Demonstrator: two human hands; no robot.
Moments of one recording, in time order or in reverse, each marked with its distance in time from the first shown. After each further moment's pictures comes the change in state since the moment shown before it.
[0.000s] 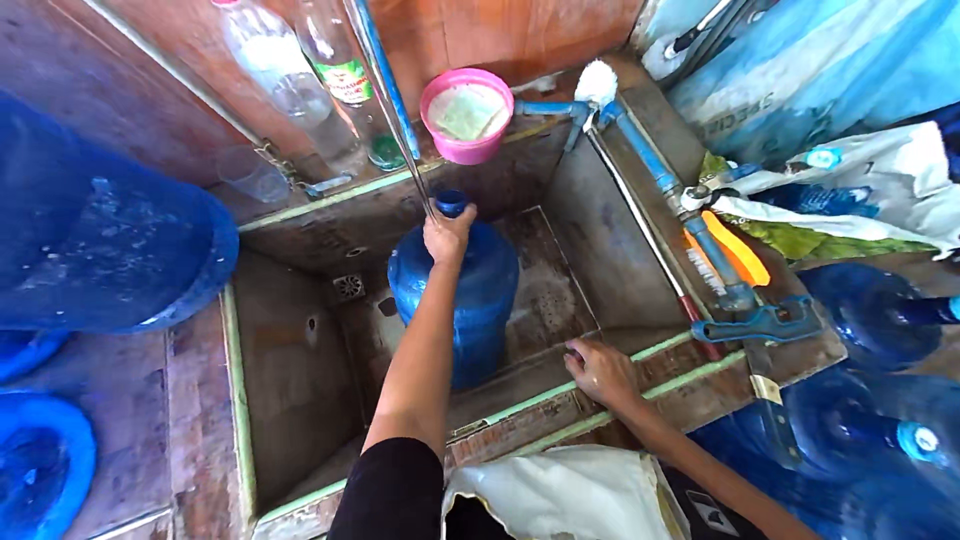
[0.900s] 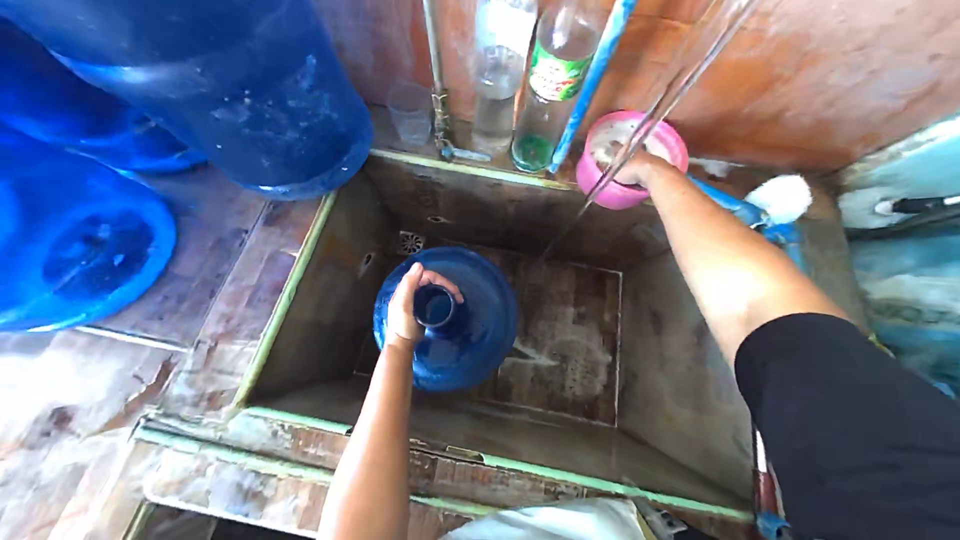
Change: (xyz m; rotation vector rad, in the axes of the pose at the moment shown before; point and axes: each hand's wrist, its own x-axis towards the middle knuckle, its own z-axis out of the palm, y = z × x) left_hand -0.095 -0.144 -0.114 -0.832 0.146 0.179; right_hand 0.326 -0.237 -0.230 -0.268 0.098 -0.380
